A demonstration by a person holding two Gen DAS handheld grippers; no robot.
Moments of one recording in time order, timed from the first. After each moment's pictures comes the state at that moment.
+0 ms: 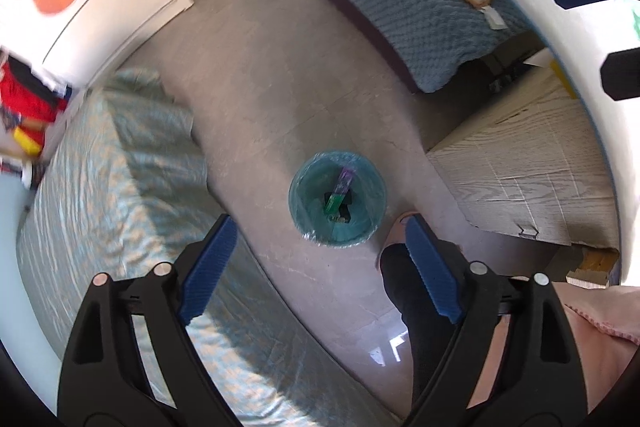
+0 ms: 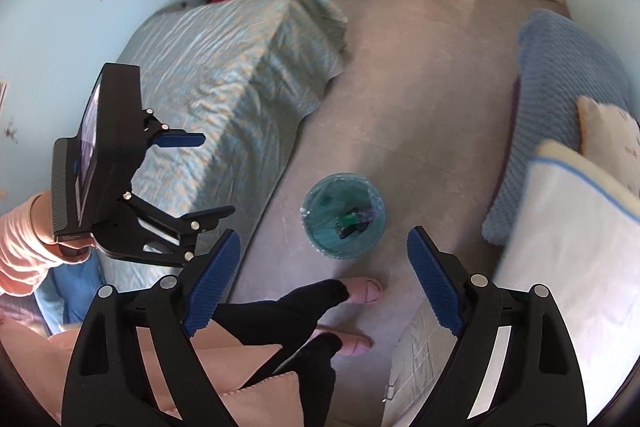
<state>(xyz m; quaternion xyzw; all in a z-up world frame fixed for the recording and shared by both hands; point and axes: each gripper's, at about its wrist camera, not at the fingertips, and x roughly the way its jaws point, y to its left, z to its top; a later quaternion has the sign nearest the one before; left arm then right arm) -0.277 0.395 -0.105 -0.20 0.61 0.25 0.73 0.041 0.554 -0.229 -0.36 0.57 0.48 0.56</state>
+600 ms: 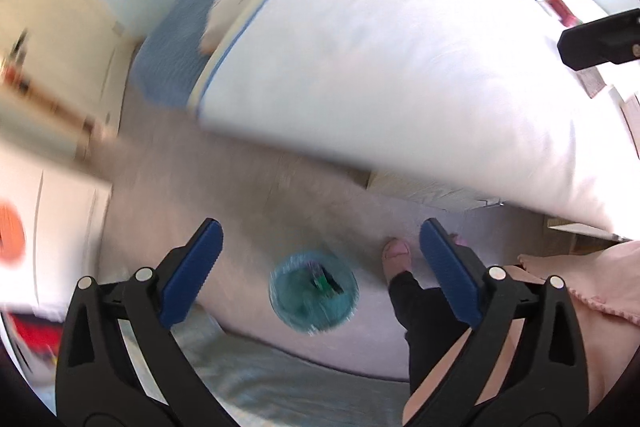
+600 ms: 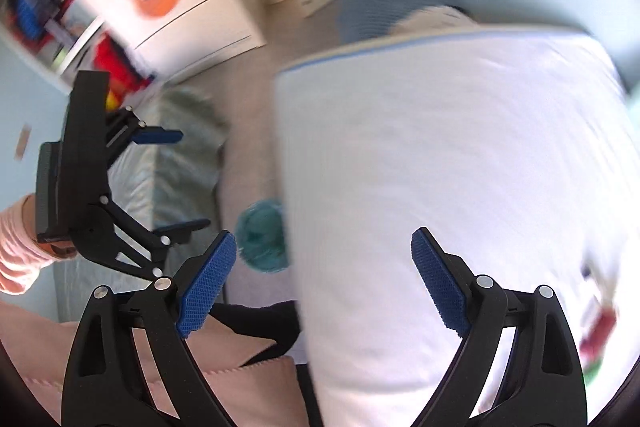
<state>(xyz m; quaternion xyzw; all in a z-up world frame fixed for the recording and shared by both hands) -0.100 0.275 -0.049 0.05 0.58 0.01 0.81 0.075 0.323 -0.140 -0.19 0.56 0.26 0.76</state>
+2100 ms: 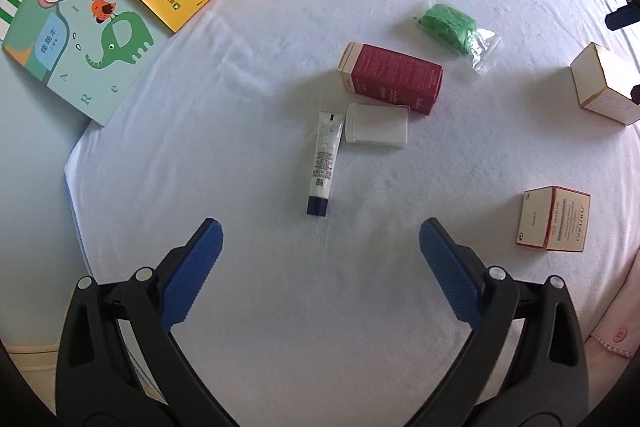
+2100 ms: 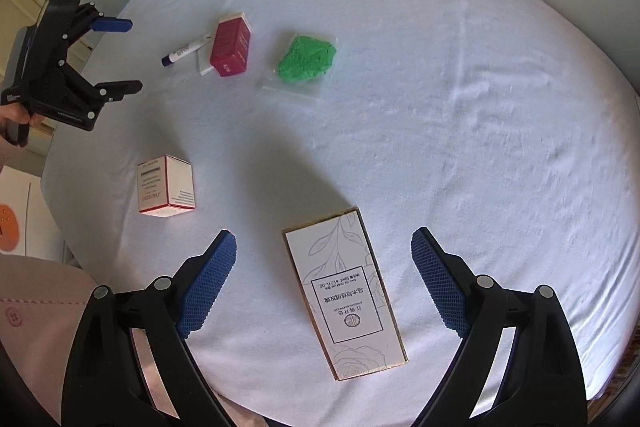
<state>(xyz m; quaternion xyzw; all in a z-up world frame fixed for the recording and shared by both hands) 0.146 -0.048 -0.064 0.38 0.49 -0.32 0.72 -0.041 -0.040 -0.127 0.06 0.57 -0.13 0.81</state>
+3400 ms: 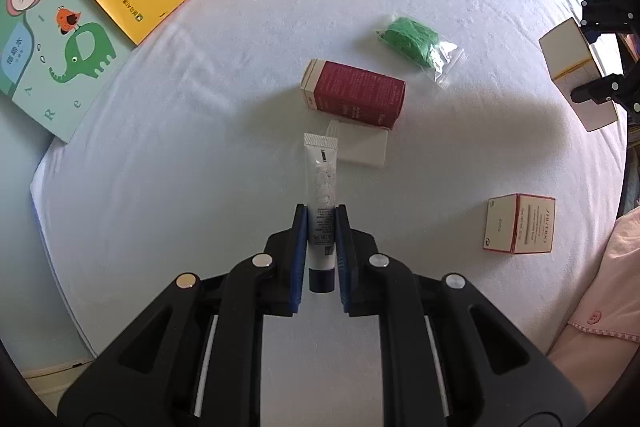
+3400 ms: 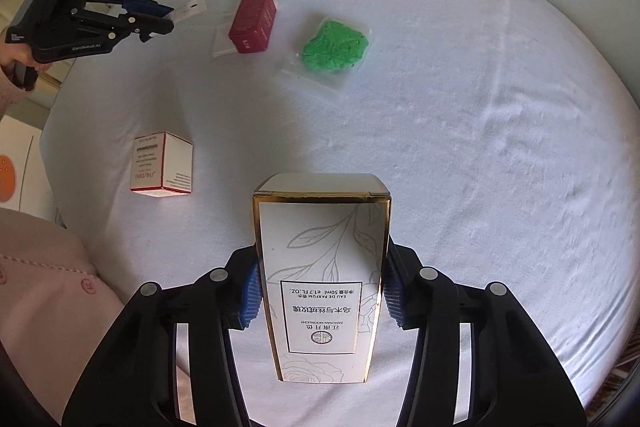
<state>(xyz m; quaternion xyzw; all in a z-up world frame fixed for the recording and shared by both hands) 0.139 -0.056 -0.061 0.34 0.50 -0.39 0.70 -0.024 -0.034 -0.122 -0.02 0.59 -0.06 0.81</state>
